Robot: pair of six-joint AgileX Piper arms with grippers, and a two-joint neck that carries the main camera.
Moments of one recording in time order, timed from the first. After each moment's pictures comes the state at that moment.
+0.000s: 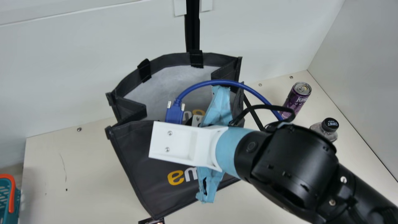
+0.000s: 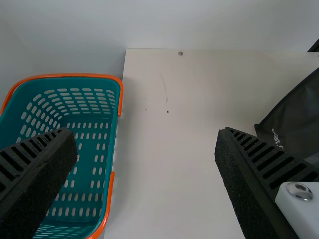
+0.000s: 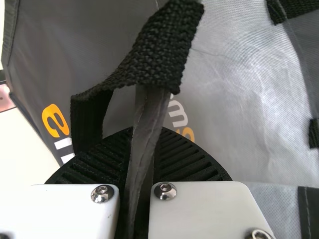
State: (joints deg) left arm -1.6 43.3 -68.9 -1.5 69.5 0.0; right arm 42.7 77.1 -95.7 -17.8 69.9 -28.3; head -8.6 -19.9
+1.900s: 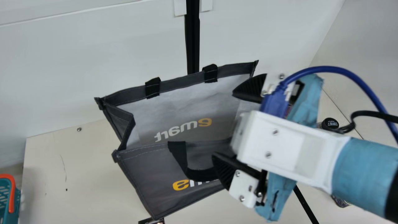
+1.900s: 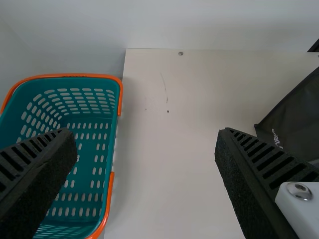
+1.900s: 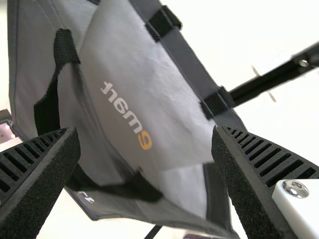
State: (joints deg) left arm -1.6 43.3 -68.9 -1.5 69.5 0.0; right arm 35.5 60.9 -96.9 -11.3 69.9 -30.1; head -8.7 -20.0
